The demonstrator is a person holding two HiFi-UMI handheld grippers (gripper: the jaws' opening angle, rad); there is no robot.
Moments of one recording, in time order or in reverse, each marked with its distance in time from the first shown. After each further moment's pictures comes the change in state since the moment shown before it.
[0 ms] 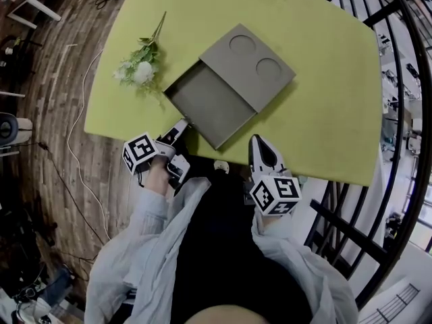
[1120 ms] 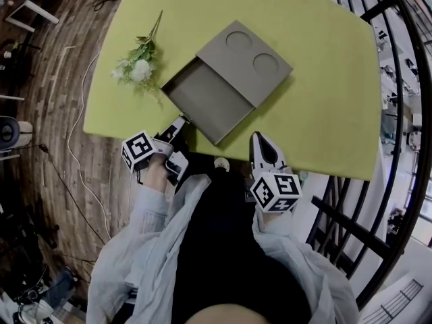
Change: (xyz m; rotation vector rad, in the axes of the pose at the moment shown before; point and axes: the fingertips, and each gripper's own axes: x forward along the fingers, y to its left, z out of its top) left arm 0.003 -0.009 0.000 0.004 0.007 -0.078; right arm -0.005 -0.006 -0.005 -0.006 -0.009 -0.023
